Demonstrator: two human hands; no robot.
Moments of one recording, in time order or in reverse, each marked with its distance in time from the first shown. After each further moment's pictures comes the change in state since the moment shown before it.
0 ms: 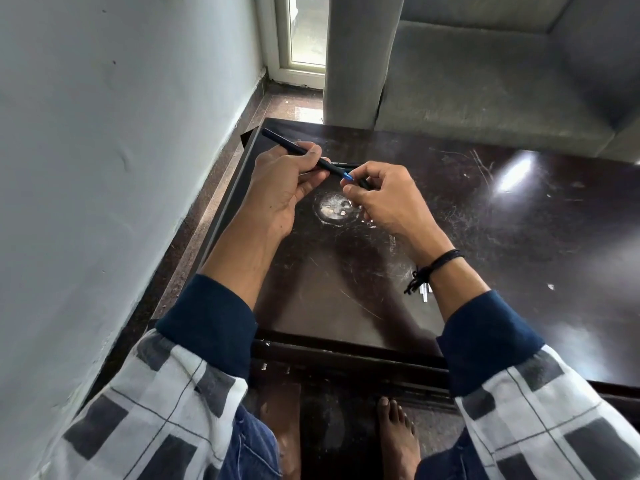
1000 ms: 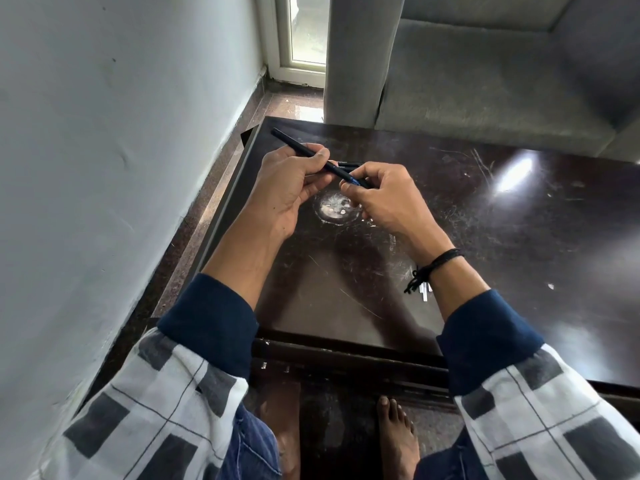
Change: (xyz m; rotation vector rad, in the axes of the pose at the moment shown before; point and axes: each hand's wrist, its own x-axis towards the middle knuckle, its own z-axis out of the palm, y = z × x) left_hand -0.001 -0.003 0.001 0.055 -0.059 0.015; right_hand -0.003 -0.004 -0.001 -0.011 -0.018 0.007
